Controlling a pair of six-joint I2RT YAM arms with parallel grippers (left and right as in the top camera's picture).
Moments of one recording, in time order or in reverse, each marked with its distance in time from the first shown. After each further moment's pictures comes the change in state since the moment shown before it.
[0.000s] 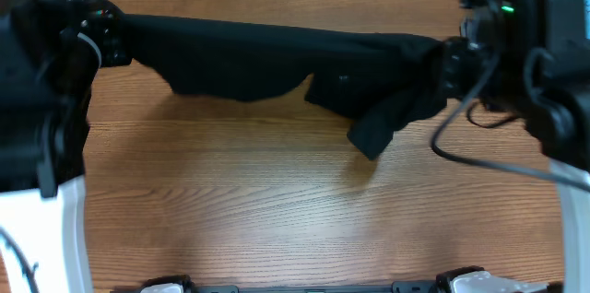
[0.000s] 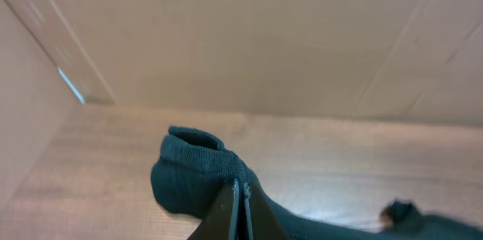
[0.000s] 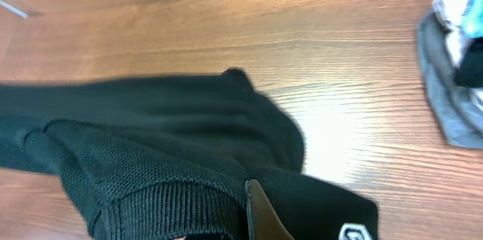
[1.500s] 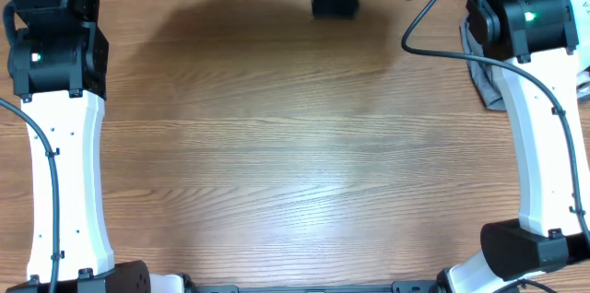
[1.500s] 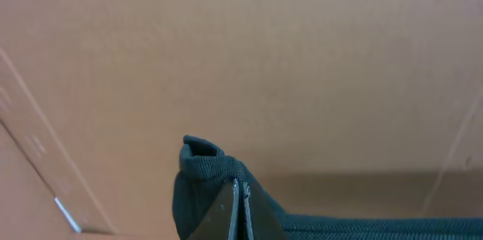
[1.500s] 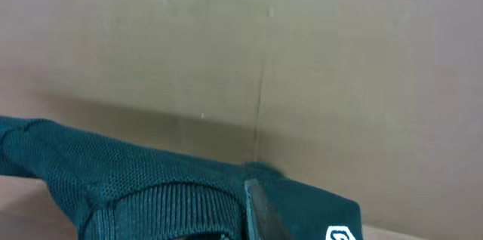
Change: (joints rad) left arm 0.000 0.288 0.014 0.584 -0.028 0.080; right arm -0.036 0.327 0.052 0.808 0.077 -0.310
